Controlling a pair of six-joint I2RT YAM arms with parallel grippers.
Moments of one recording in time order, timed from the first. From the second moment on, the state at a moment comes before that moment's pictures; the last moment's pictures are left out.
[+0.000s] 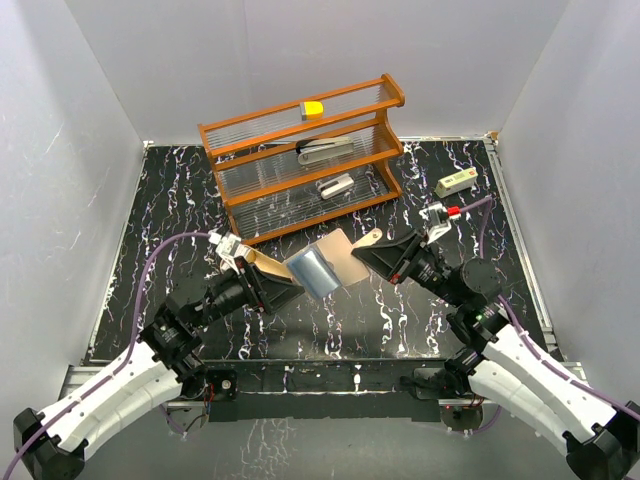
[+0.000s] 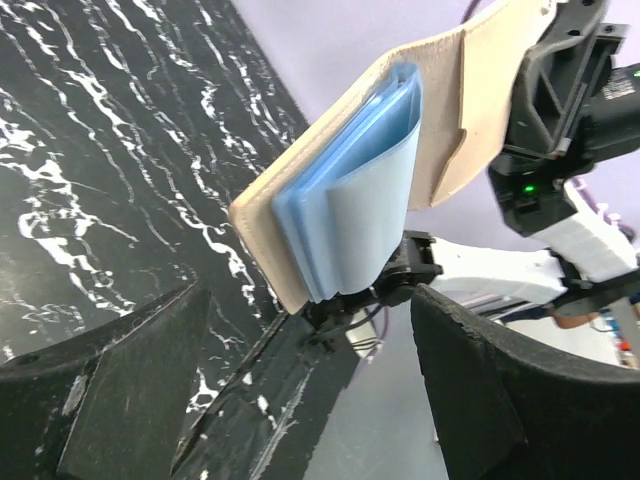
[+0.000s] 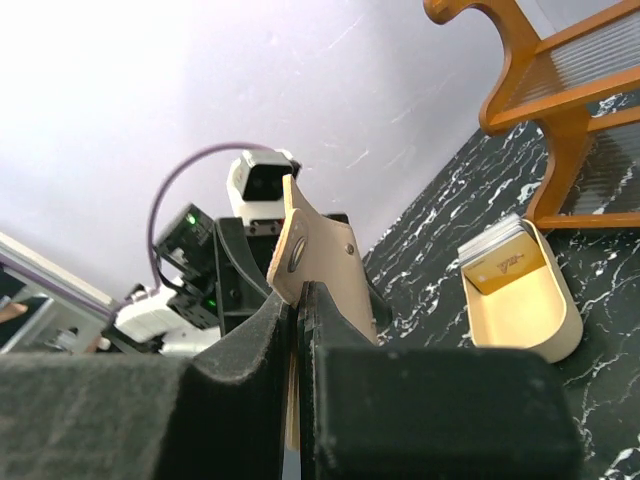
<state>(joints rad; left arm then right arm) -0.75 0.54 0.41 0.05 0.27 -0.81 0.62 0.64 0.48 0.43 -0.37 0.92</state>
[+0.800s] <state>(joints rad) -0.75 0.61 0.29 0.37 0.35 -0.96 0.62 0.61 0.30 0.52 -0.29 1.09</state>
